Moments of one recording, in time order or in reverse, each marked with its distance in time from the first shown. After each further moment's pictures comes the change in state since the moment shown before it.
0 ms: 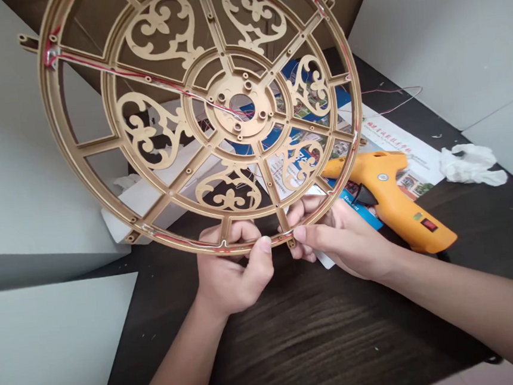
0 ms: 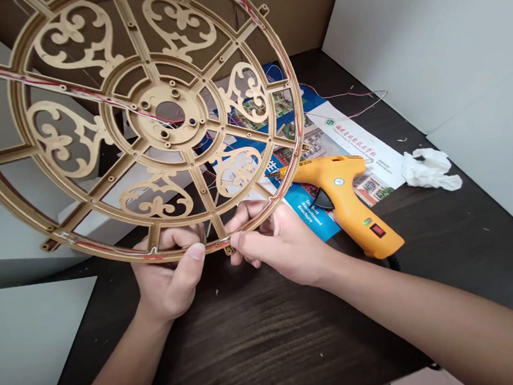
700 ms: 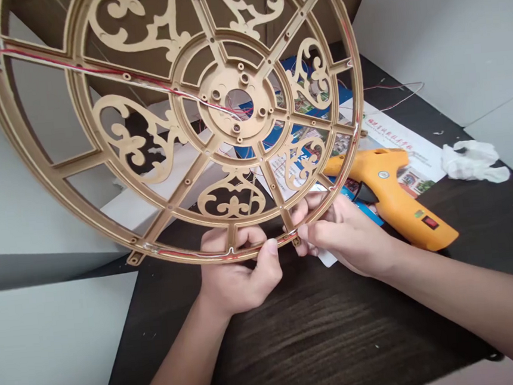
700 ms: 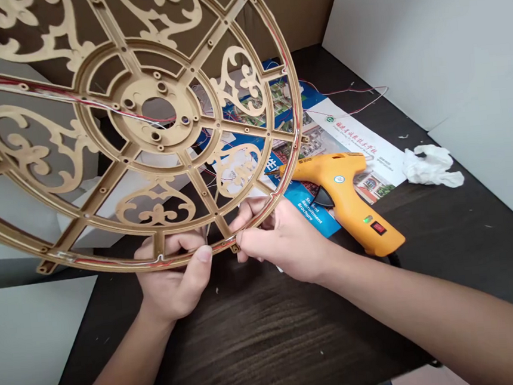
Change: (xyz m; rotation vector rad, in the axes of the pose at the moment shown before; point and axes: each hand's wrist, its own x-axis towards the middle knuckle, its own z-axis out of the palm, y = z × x) left_hand 0.013 0.012 0.003 0.197 -0.011 0.103; right_hand 0.002 -0.001 -0.003 -0.085 0.093 0.019
